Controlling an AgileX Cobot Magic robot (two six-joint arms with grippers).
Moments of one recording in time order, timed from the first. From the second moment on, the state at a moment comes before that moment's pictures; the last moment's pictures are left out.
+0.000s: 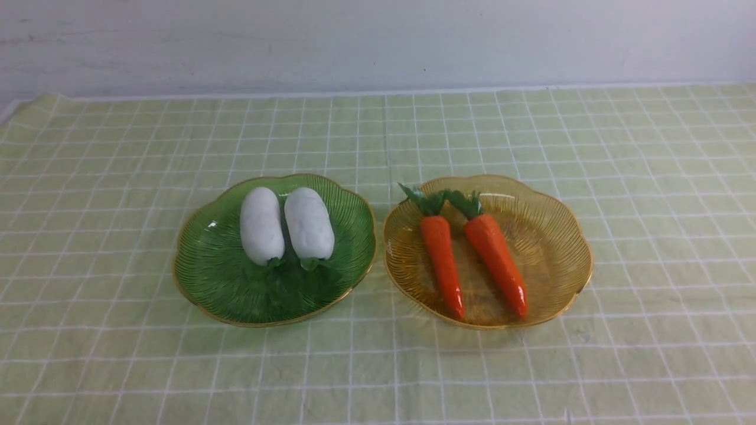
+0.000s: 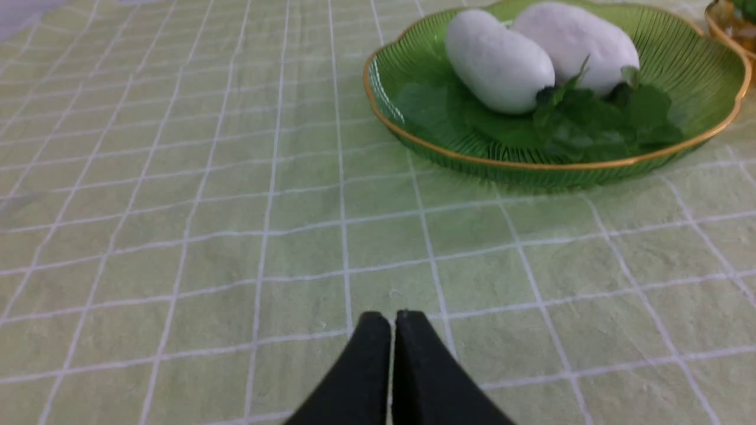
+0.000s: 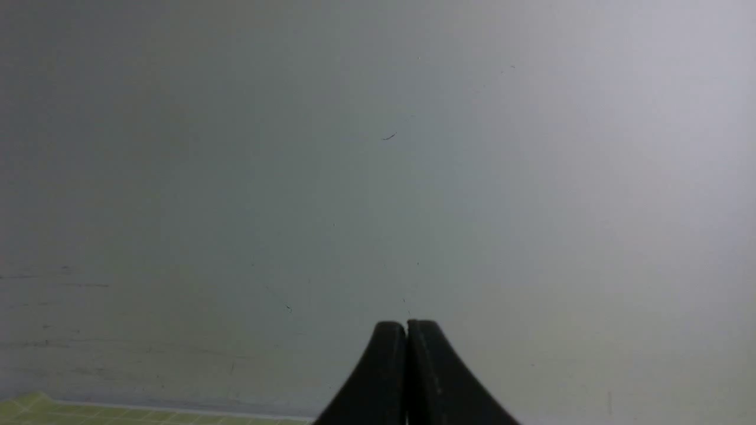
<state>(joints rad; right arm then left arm) 0.18 -0.01 -0.28 0.28 0.14 -0.24 -0.06 -0.01 0.03 0.01 0.39 0.08</state>
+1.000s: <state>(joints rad) 0.18 -0.01 -0.28 0.25 0.15 -0.27 -0.07 -0.01 0.03 0.01 0.39 0.08</state>
